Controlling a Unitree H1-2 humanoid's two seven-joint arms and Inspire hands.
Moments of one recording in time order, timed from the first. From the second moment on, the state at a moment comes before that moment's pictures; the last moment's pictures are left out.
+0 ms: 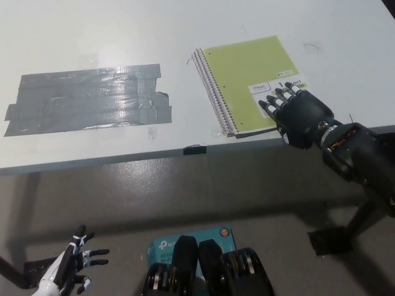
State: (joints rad) left_arm -0.05 0.28 0.06 0.23 -0.10 0.27 -0.24; right_arm -0.93 -0.42 0.84 0.75 -1.07 -0.08 0.08
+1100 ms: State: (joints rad) left_arm -0.05 0.28 0.05 0.23 -0.10 0.27 -0.24; right_arm -0.92 -0.42 0.82 0.69 -1.08 -0.03 0.16
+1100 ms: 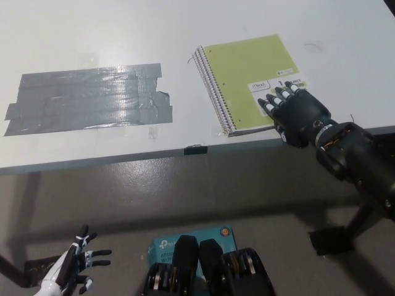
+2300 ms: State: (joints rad) left_arm 0.08 0.28 0.01 0.22 -0.10 0.26 -0.24; right_arm -1.08 -0.46 0.58 0.52 -1.03 -0.01 0.38
